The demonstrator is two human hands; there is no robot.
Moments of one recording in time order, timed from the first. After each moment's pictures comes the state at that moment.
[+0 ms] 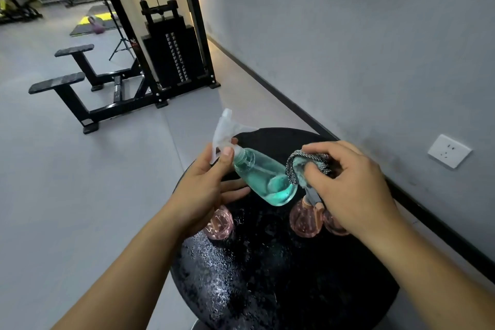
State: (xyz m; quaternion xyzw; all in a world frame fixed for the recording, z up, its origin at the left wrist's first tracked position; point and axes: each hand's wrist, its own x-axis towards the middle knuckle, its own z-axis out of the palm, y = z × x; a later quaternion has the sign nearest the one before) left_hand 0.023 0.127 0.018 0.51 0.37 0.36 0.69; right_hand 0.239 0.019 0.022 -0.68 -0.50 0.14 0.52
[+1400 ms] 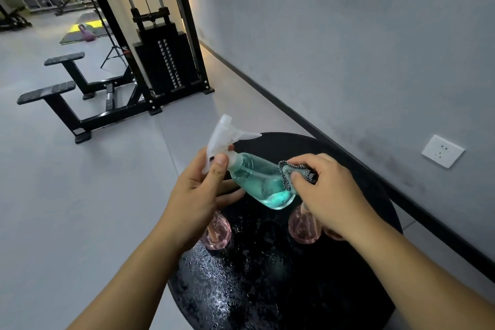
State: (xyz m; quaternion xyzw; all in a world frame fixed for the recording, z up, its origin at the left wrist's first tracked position) left_hand 0.025 0.121 0.023 0.57 0.35 0.41 0.62; right_hand 0.237 0.045 0.009 -0.72 -0.51 0.19 0.43
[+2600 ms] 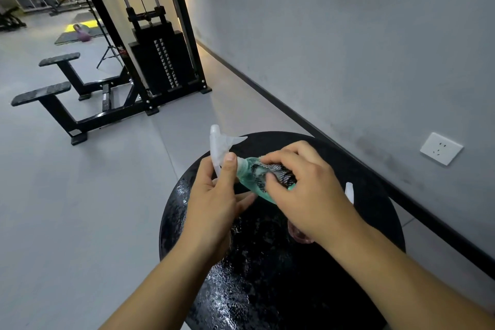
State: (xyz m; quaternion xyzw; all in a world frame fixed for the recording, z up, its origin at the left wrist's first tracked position) left_hand 0.057 0.102 0.022 0.47 0.41 0.45 0.64; right_hand 0.208 0.049 0.013 -0.66 -0.59 0.08 0.46
